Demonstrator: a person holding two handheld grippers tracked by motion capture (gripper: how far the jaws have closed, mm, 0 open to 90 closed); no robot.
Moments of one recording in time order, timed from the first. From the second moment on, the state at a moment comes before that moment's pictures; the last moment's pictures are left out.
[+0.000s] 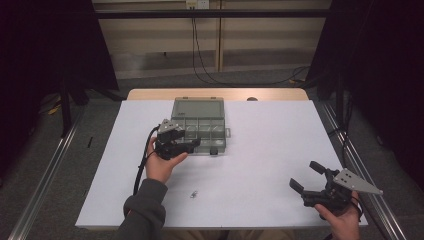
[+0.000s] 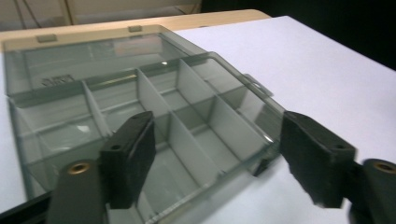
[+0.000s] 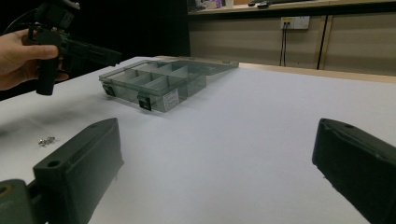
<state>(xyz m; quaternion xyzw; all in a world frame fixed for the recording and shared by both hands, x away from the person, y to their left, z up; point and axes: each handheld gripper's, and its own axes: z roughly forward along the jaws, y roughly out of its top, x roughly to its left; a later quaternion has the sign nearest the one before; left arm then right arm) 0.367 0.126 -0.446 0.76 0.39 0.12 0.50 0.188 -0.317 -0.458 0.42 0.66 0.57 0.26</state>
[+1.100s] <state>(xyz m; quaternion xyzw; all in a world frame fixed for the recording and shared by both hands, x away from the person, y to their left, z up) 0.310 0.142 -0.455 0.77 0.34 0.09 0.54 0.189 -0.316 -0.458 0.42 0.66 0.57 0.26</state>
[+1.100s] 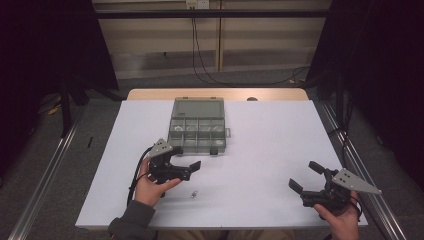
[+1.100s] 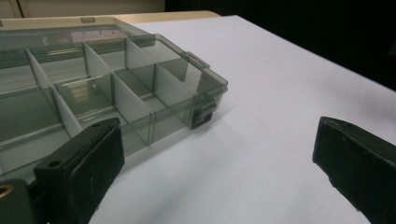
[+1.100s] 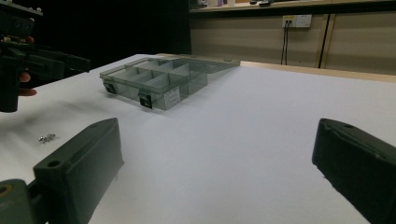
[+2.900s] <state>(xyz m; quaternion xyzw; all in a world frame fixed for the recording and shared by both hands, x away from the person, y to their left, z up) 0.270 0.146 -0.474 0.82 0.29 0.04 0.49 0.189 -0.315 -0.458 0.41 0.67 0.57 0.26</state>
